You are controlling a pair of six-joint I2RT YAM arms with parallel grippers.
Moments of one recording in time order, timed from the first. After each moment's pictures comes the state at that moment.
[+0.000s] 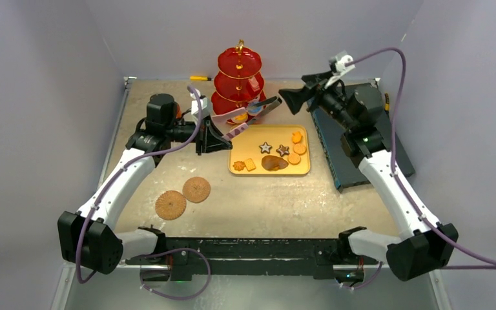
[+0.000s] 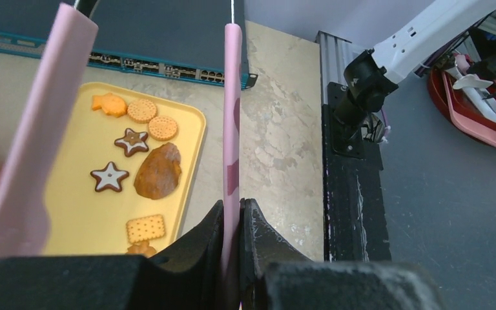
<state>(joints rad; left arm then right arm) -0.29 1.24 1.07 -0.25 1.15 0.12 0.35 1.21 1.24 0.11 -0.39 0.16</state>
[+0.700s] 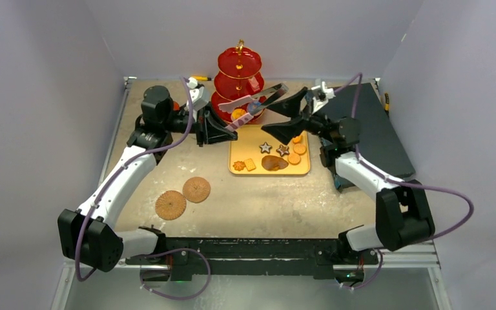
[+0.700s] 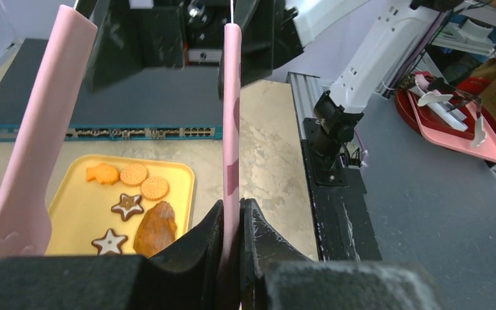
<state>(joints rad) -0.31 1.25 1.11 0.06 1.26 -0.10 0.30 1.38 0.81 1.17 -0.91 0.74</state>
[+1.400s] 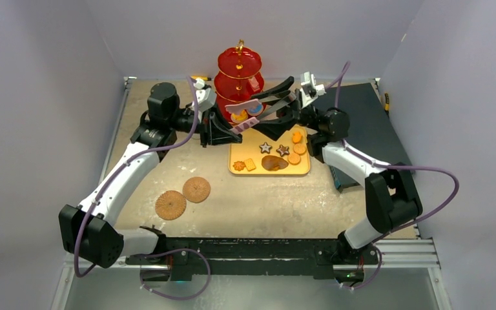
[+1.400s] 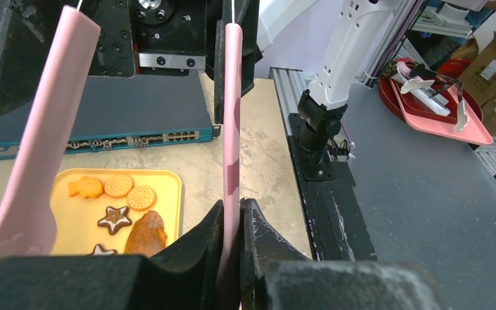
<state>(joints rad) -0.36 1.28 1.17 -0.01 1.30 -0.04 0.42 1.56 1.00 1.40 -0.95 0.76</state>
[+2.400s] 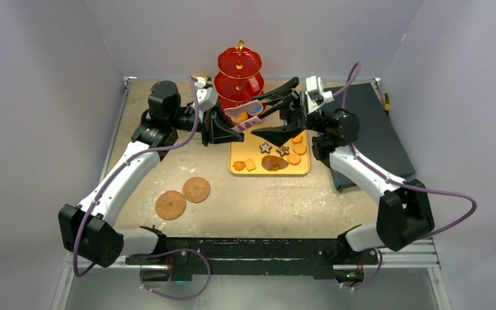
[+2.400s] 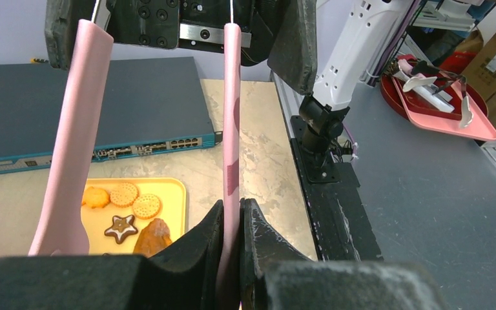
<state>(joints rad) -0.38 1.29 1.21 -0.01 1.29 -0.02 0.45 1.42 1.00 1.30 -1.01 0.68</state>
